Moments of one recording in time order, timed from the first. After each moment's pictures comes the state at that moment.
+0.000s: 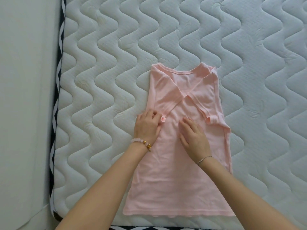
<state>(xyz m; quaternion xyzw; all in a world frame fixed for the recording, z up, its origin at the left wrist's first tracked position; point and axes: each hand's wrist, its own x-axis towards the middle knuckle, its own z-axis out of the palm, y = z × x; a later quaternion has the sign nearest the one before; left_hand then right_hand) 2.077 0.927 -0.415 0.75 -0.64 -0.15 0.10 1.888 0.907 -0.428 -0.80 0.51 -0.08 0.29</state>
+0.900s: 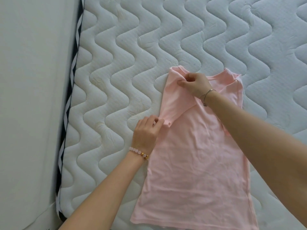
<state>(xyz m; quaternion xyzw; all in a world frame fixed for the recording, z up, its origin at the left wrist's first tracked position) 2.120 0.950 -0.426 0.73 -0.66 0.00 0.18 2.013 0.733 -0.418 -0.65 0.55 -0.05 0.52</state>
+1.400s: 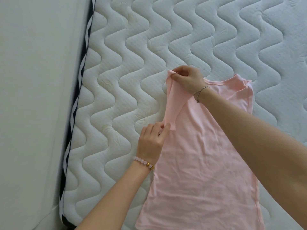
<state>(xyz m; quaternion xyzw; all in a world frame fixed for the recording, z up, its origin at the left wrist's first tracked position) 2.122 0.964 -0.424 0.74 -0.65 0.03 0.19 2.071 0.736 -0.410 -0.61 0.51 -0.14 0.59</state>
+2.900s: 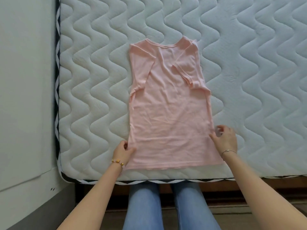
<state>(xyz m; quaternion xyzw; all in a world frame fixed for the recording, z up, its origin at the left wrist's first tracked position) 2.058 1.132 -0.390 0.83 -0.18 -0.51 0.15 1.738 0.993 -0.393 -0.53 0.77 0.01 0.34</state>
